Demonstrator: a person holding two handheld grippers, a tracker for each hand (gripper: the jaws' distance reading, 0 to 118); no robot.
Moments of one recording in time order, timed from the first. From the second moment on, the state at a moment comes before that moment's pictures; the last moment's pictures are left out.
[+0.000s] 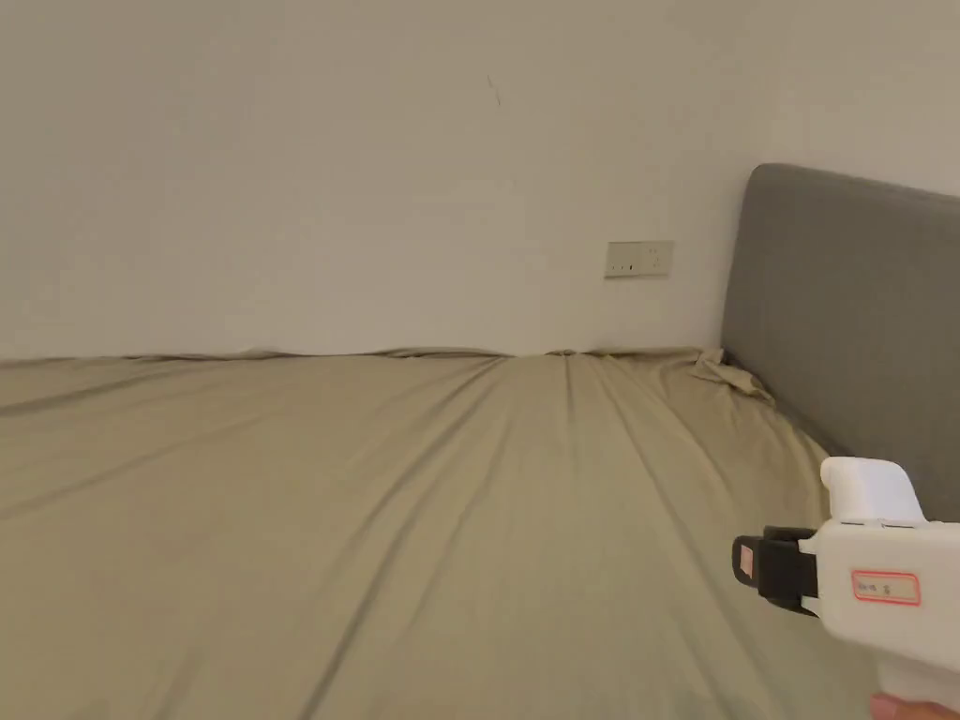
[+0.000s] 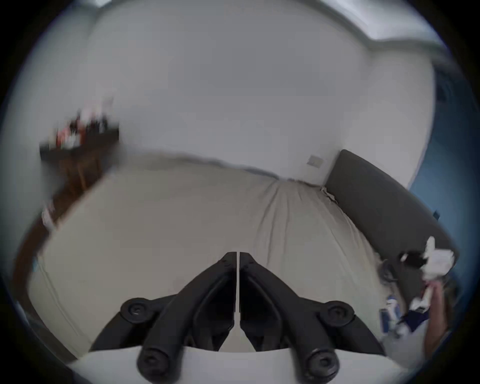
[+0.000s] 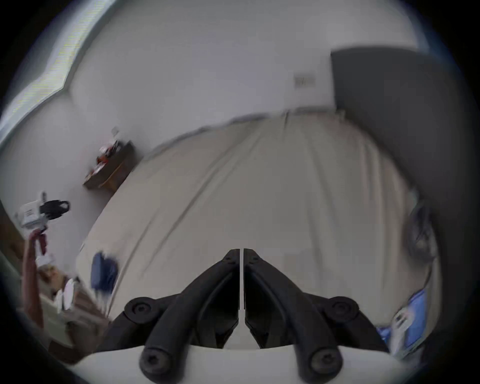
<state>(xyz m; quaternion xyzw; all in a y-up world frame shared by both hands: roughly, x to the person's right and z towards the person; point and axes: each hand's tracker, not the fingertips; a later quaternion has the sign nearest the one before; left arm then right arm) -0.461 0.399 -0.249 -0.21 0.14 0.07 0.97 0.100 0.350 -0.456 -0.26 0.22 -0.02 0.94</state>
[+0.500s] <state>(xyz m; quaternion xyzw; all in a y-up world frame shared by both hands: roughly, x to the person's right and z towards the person) -0.295 0.418 -0.336 -0.09 0.21 0.02 0.97 0.027 0.425 -0.450 -0.08 0.19 0.00 0.98</state>
